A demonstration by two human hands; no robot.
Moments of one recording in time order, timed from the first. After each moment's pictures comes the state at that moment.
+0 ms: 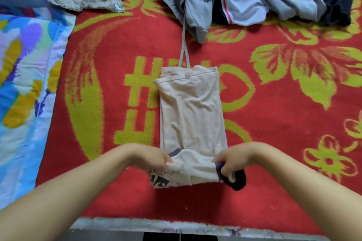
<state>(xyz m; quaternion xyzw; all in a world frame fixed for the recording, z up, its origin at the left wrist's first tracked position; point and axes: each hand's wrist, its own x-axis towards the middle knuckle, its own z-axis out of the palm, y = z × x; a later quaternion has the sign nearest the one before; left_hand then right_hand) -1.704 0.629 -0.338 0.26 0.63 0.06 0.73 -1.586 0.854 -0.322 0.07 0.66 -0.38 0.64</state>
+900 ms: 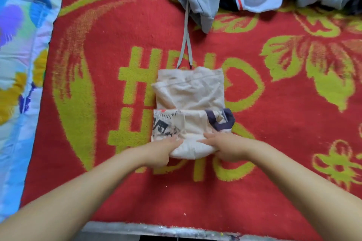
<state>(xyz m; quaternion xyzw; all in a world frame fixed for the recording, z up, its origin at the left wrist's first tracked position) -1.710 0.653 -0.375 0.40 0.71 0.02 0.58 -1.614 0.859 -0.366 -0.03 0.85 -0.21 0.48</state>
